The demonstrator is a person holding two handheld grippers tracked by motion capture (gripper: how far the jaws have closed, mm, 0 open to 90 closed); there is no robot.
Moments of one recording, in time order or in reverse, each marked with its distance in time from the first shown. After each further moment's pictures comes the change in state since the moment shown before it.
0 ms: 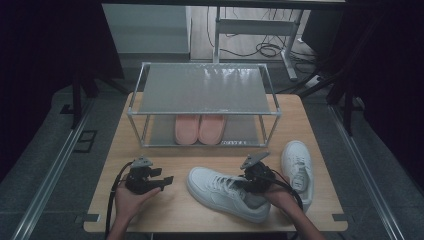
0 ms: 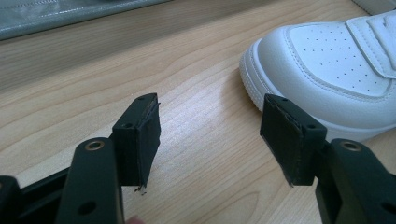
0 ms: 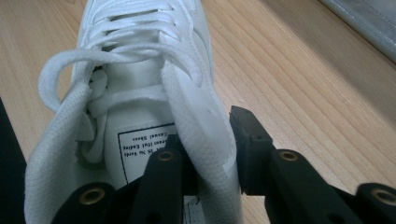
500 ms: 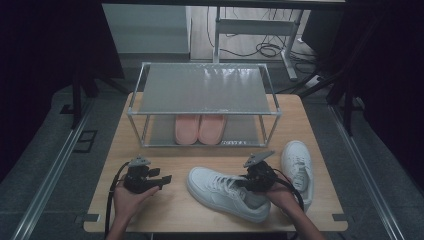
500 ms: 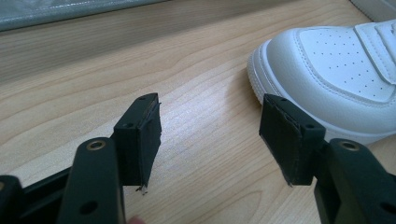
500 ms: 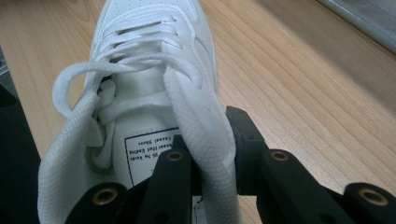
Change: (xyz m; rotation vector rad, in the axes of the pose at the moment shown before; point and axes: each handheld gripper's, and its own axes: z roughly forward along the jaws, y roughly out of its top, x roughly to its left) left arm 0.004 -0.001 -0.002 -0.002 0.003 -0.044; right arm -0.006 -0.005 -0.002 -0.053 0.052 0.052
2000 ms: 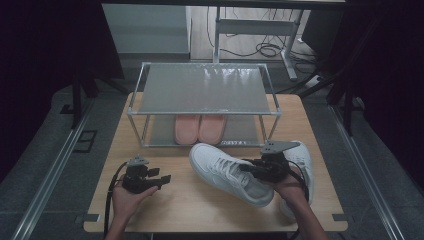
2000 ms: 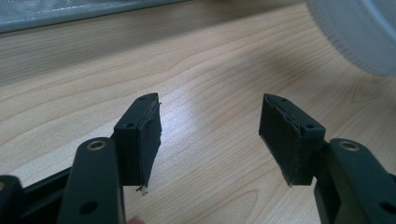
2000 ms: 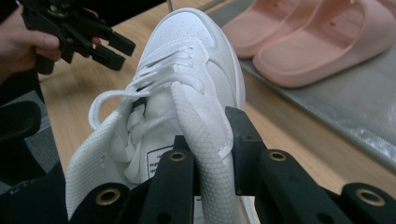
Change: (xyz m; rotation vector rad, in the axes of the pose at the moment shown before) left arm 0.001 0.000 -0.004 -0.009 -0.010 -0.005; right arm -0.002 0.020 -0.054 -0.300 0.011 0.031
